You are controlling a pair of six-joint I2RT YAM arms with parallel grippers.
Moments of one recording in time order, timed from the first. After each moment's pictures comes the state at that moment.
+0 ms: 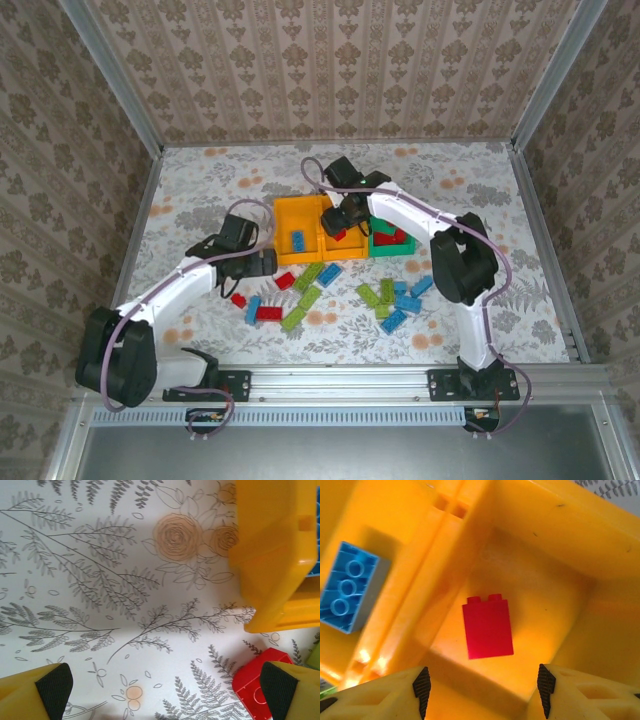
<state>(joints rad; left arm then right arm) -0.43 1.26 0.75 -0.56 -0.10 -0.41 0.57 2.08 1.74 -0.81 0.01 0.05</state>
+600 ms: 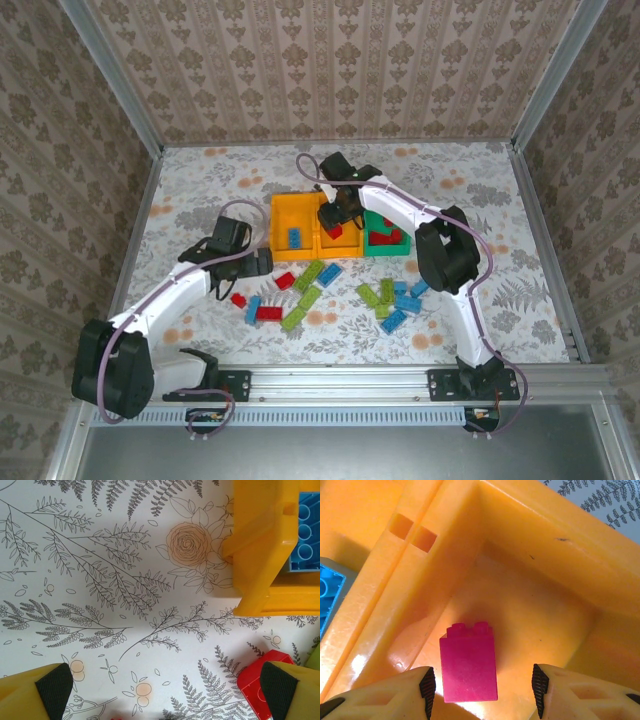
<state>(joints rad) -0.40 1.21 0.72 -0.56 -0.09 -0.41 0.56 2.23 1.90 -0.85 -0.01 0.02</state>
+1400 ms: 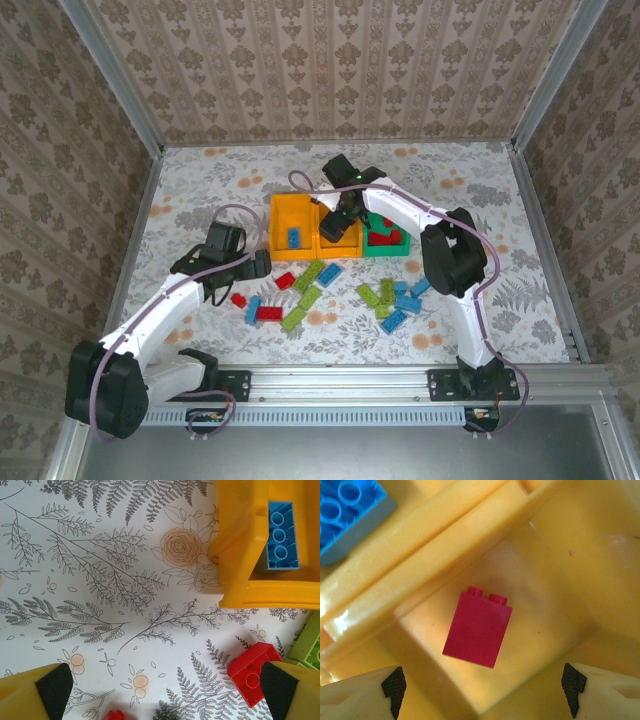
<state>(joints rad) -0.40 1.10 0.68 -0.55 -0.07 -0.41 0.55 2.17 1.83 -0.87 -0.03 -0.40</state>
